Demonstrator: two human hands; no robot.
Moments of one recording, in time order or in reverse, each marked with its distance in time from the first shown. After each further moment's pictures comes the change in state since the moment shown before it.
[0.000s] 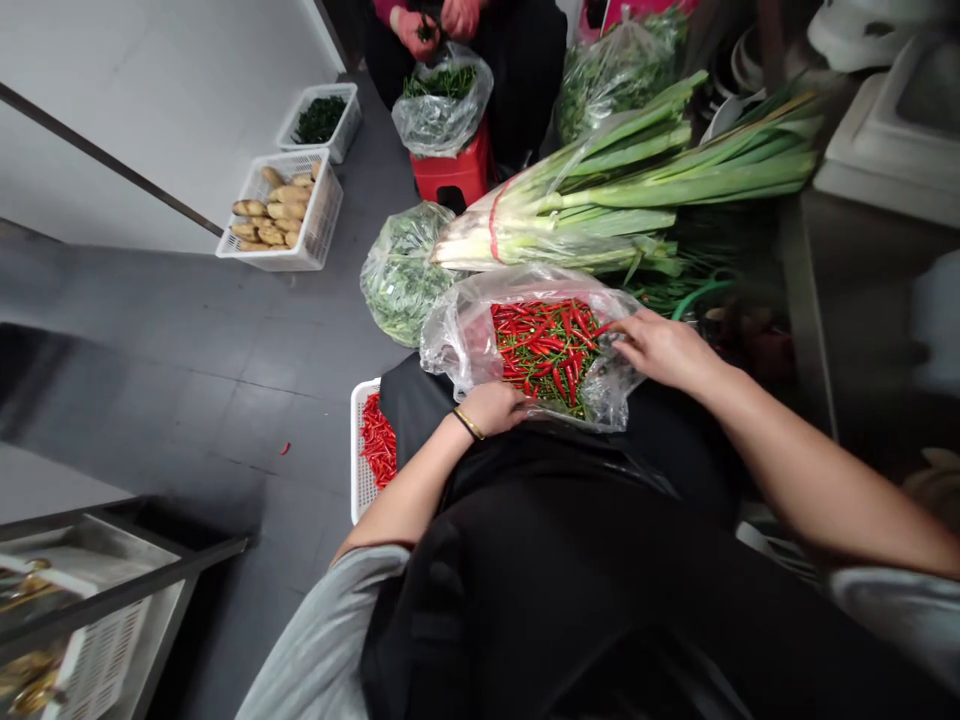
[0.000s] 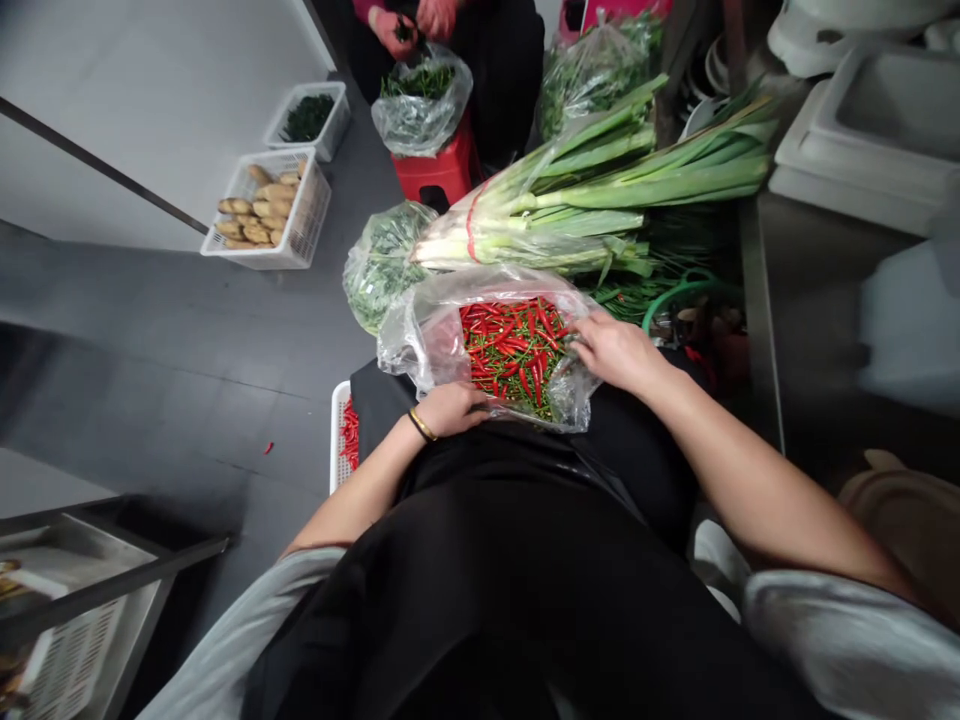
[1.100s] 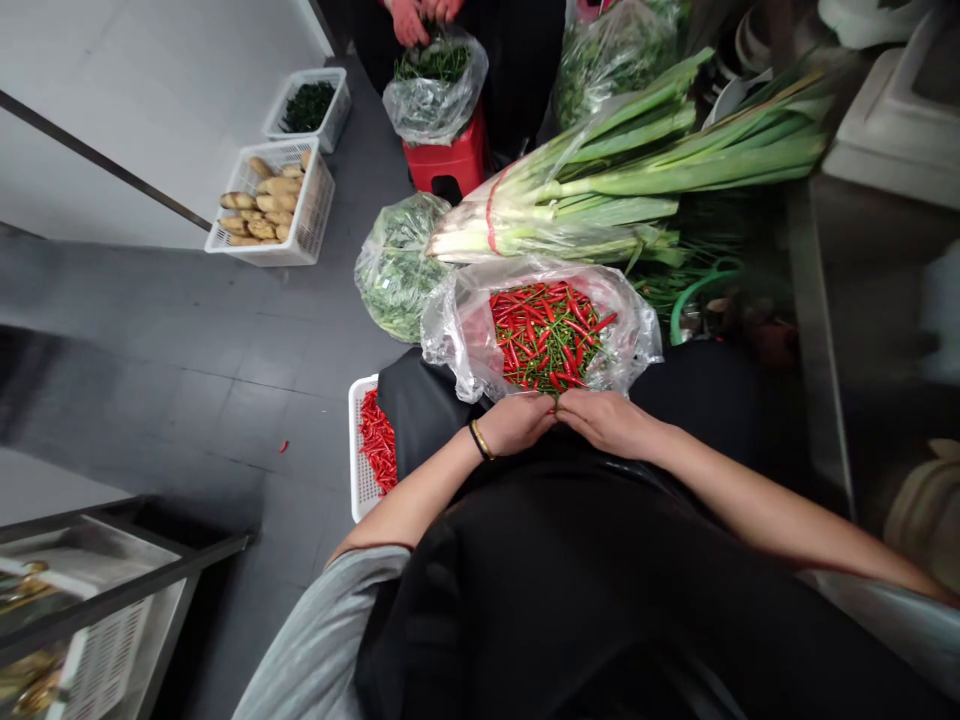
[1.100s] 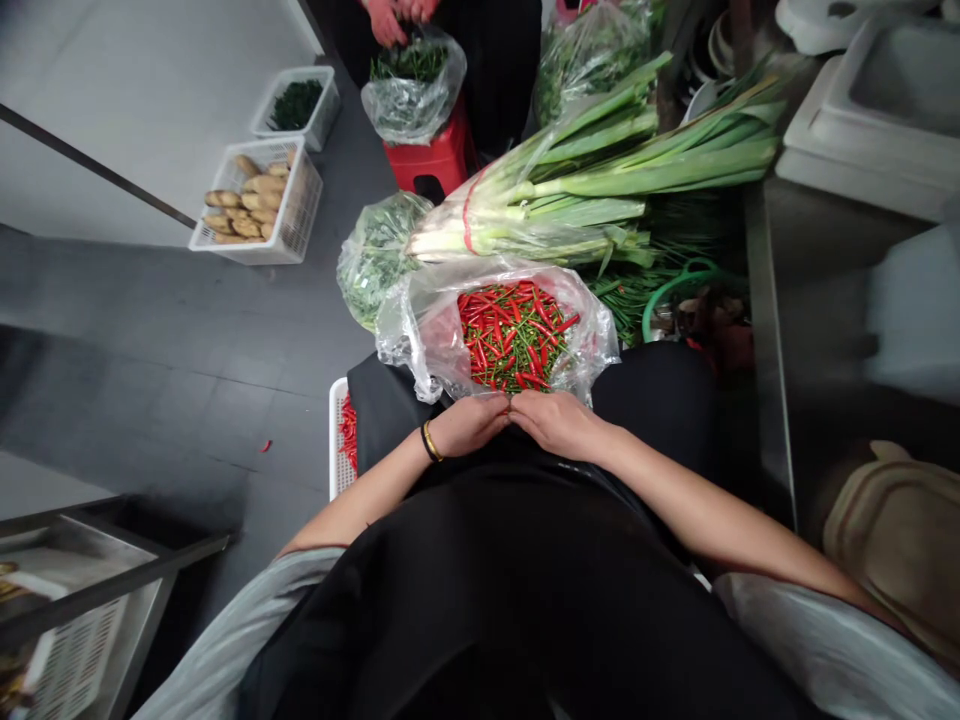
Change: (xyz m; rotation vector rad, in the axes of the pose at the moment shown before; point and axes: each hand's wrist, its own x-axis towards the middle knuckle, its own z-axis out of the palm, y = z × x) left_hand -0.003 0.022 0.019 -0.447 0.139 0.216; right_hand -0.034 -0.098 0.019 0.548 -0.246 -0.167
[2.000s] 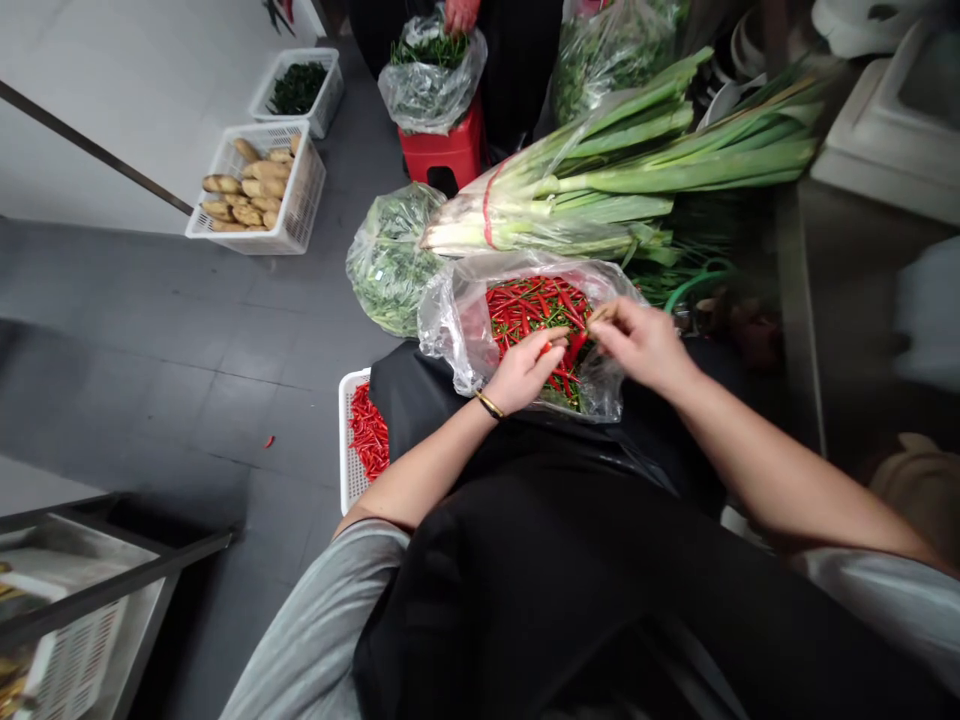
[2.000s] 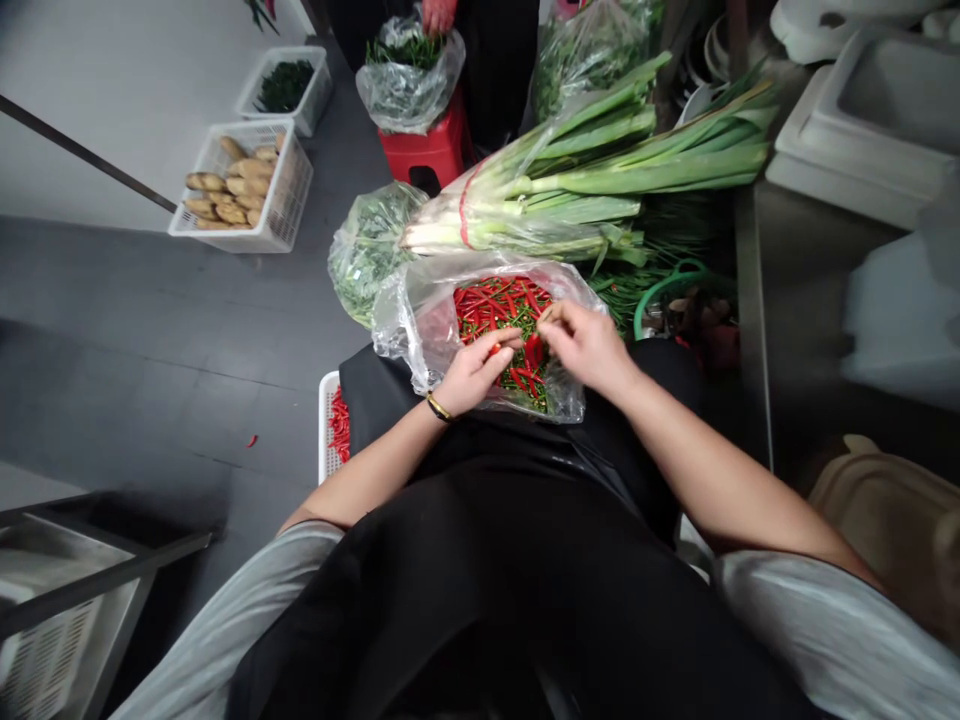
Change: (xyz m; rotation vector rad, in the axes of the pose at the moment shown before) left_hand 0.038 0.007 -0.015 -0.492 0.501 0.046; right_hand 0.025 0.019 -0.060 0.012 0.485 0.207
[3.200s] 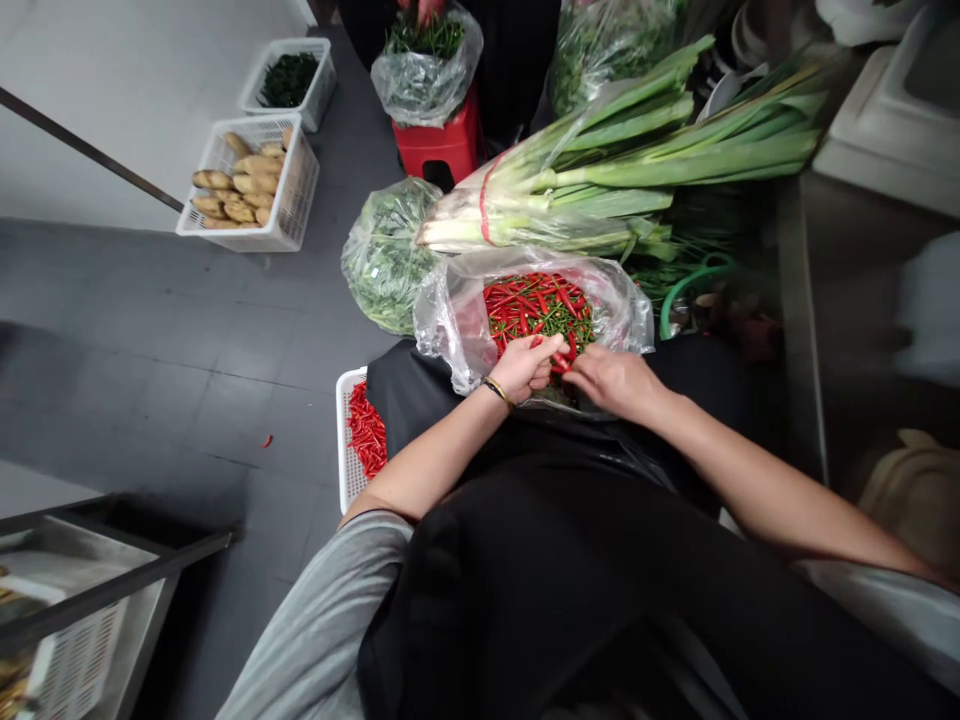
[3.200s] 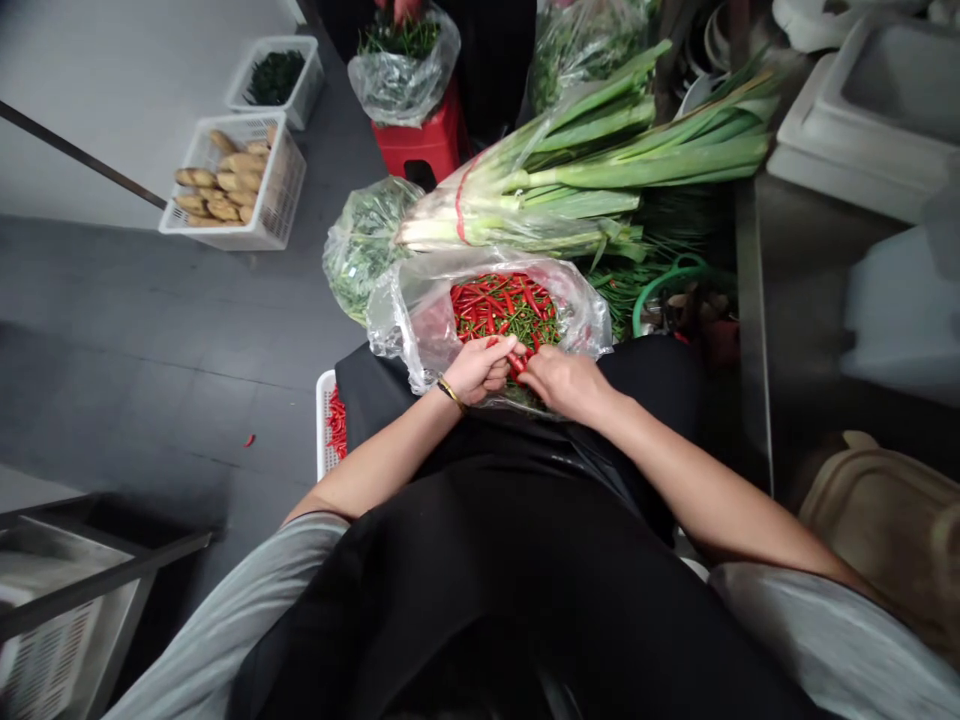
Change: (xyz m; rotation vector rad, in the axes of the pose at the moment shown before) left_hand 0.016 -0.001 0.013 -0.806 0.034 -0.648; right_hand -0.029 0.012 0.021 -0.568 -0.317 -0.242
